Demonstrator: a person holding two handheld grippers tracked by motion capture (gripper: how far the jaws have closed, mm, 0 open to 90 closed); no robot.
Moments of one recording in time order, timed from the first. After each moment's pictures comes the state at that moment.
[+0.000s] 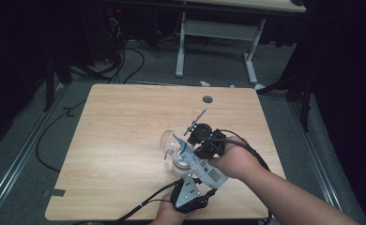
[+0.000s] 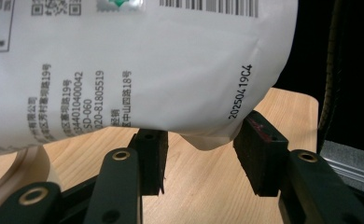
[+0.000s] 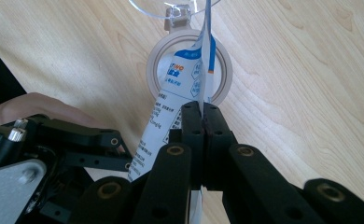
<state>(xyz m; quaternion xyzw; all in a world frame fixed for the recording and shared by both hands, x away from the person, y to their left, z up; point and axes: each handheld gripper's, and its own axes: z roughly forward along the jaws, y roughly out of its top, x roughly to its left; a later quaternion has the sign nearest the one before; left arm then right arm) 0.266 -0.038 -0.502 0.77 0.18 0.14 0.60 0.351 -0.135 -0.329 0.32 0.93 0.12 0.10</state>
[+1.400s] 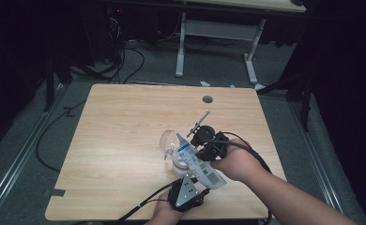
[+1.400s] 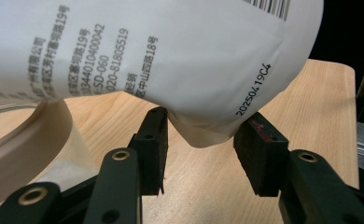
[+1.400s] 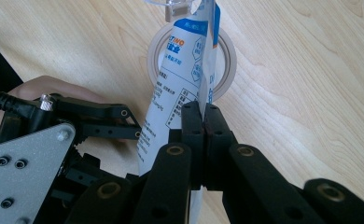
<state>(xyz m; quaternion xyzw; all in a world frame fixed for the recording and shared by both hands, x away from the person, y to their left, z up) 0.273 -0.033 -0.521 0.79 0.19 0.17 0.56 0.349 -0.143 -0.335 0.33 0.93 0.12 0.09</state>
